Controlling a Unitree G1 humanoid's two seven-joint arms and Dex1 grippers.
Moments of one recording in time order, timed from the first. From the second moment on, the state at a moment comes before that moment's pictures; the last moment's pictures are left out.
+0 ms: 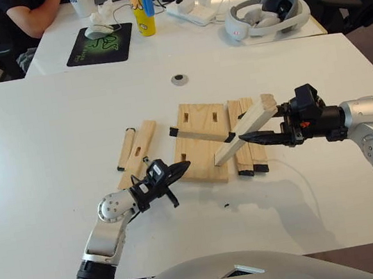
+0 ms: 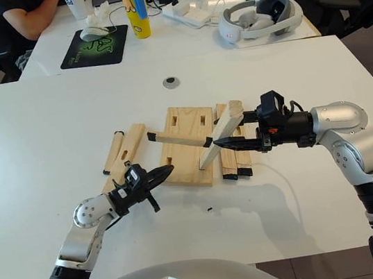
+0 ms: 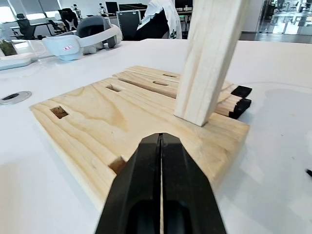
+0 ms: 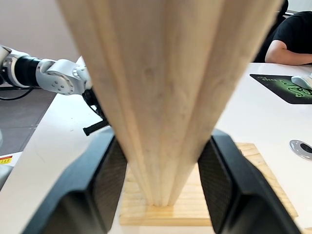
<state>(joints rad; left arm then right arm) 0.07 0.31 -0.27 -0.04 -0.14 -0.04 -0.74 -0.18 -0.87 0.07 -0.15 0.71 0.26 1.18</state>
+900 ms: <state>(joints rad) -0.04 0.21 -0.41 -0.01 -0.04 0.24 -0.55 -0.27 -0.84 0.17 -0.01 0.57 0.29 1.19</state>
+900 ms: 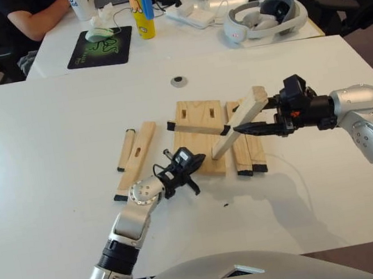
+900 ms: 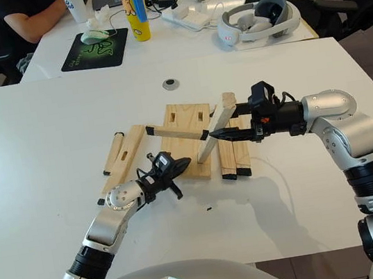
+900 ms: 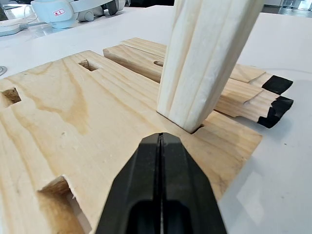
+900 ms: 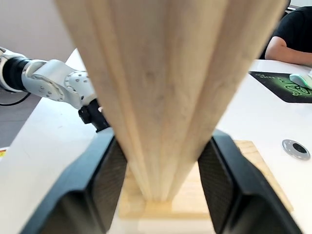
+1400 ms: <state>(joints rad) -0.05 0.21 -0.41 -0.02 -0.04 0.26 -0.52 -0.22 -0.78 -0.17 -0.07 0.72 0.47 1.08</state>
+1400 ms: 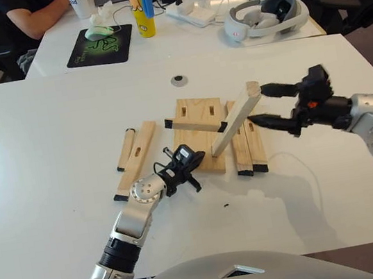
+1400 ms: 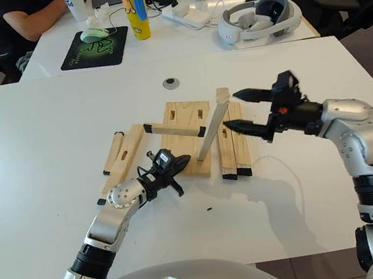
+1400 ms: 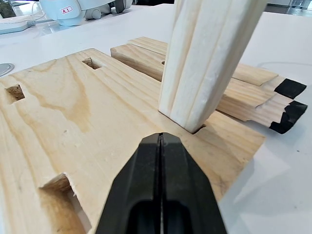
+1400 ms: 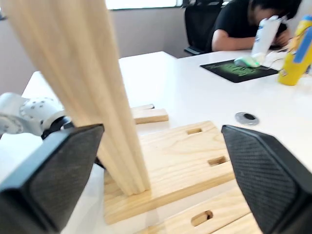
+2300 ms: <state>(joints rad) -0.04 0.18 -0.40 -0.02 -0.04 0.29 -0.51 -0.38 -0.44 -0.18 -0.37 1.17 0.69 0.58</state>
